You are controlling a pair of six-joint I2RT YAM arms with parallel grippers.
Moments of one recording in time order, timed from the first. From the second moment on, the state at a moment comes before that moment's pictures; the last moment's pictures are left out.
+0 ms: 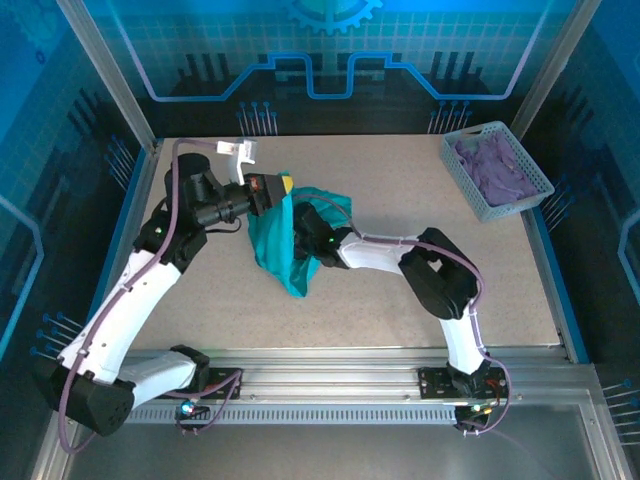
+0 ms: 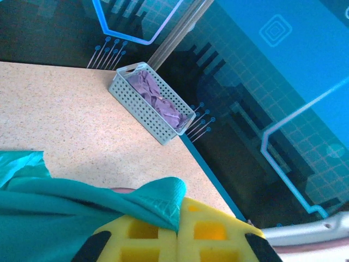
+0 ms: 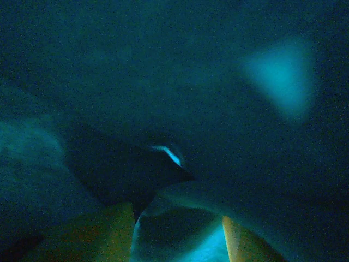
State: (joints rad) left arm -0.34 1.11 1.19 -0.28 0.58 -0.58; right arm 0.86 2.05 1.38 -0.04 0.13 -0.52
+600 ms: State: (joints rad) left arm -0.36 1.07 1.17 -0.26 0.62 -0.60; right arm 0.79 2.13 1.57 -0.22 0.20 -0.38
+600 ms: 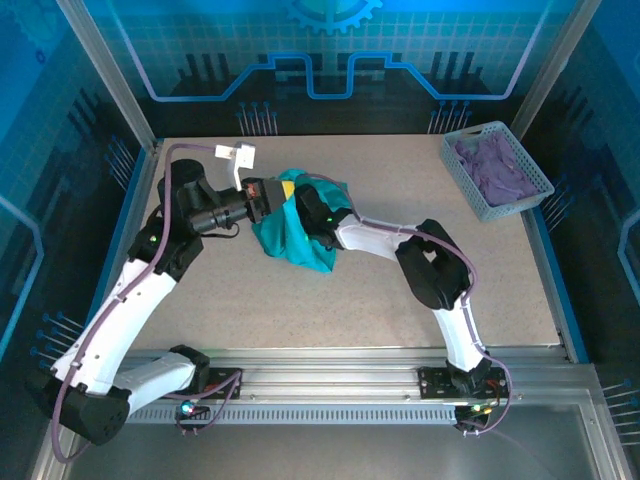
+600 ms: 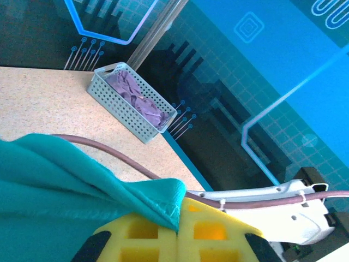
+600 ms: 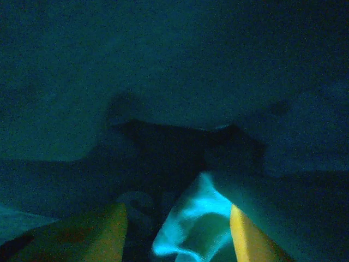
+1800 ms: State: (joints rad) left arm -0.30 0.96 1.10 -0.24 0.21 -0.60; right arm 0.65 2.24 1.73 -0.58 0.00 -0.31
